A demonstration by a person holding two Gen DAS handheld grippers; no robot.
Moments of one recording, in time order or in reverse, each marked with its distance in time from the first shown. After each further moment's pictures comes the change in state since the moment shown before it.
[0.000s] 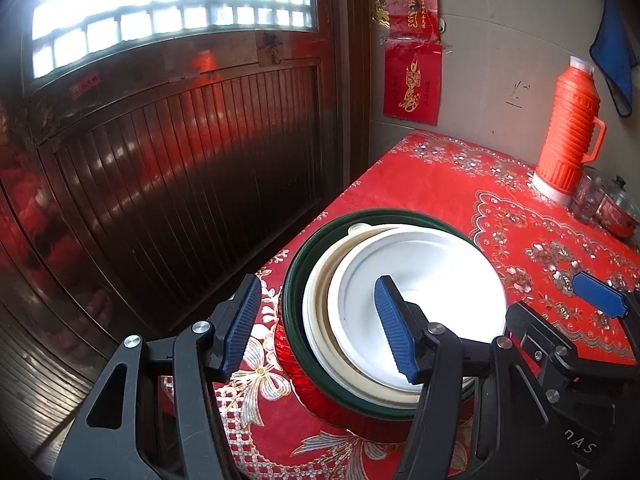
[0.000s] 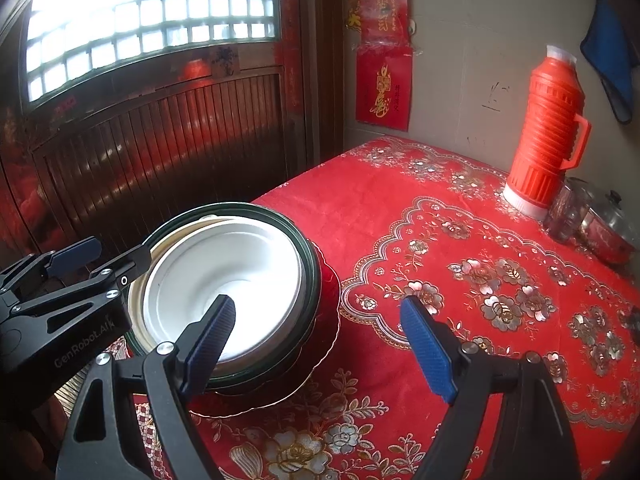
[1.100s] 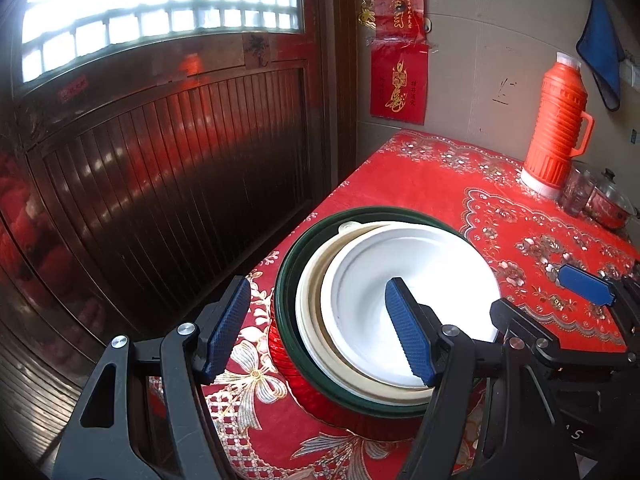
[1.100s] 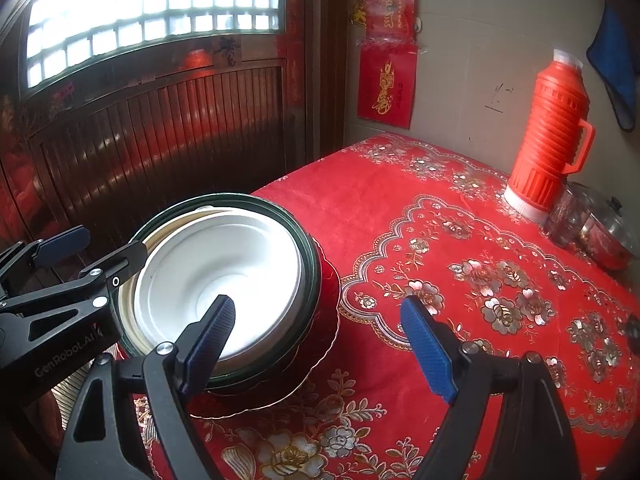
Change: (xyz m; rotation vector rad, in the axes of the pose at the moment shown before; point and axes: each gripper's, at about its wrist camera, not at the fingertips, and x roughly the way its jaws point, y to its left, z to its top) left arm 0.000 0.000 -0.003 0.014 -0.011 -0.072; right arm 0.010 0.008 0.000 -0.028 0.019 -0.019
